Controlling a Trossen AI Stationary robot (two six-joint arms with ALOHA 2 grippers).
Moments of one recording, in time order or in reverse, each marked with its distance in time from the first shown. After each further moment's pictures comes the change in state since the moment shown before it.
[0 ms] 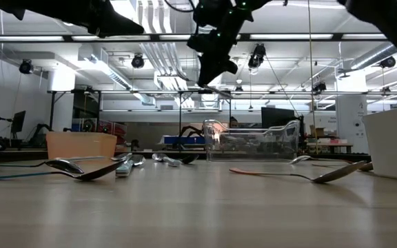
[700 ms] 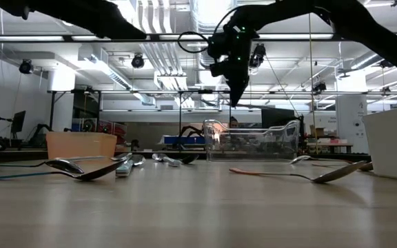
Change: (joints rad) left arm 0.007 0.070 0.001 0.132 -0.302 0.123; right arm -0.207 0.129 0.160 -0.355 0.001 -0.534
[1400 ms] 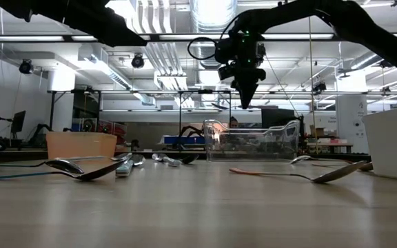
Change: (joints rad) left arm 0.010 0.030 0.000 -0.001 -0.036 0.021; right arm -0.047 -0.002 -0.002 -0.075 -0.001 -0.284
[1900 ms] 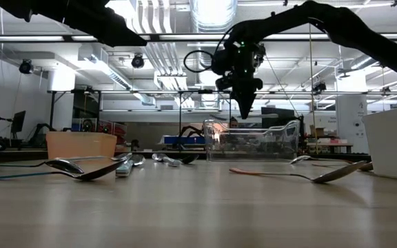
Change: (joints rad) left arm 0.000 0.000 0.000 0.000 0.000 0.000; right arm 0.004 0.065 -0.016 0.008 -0.008 0.041
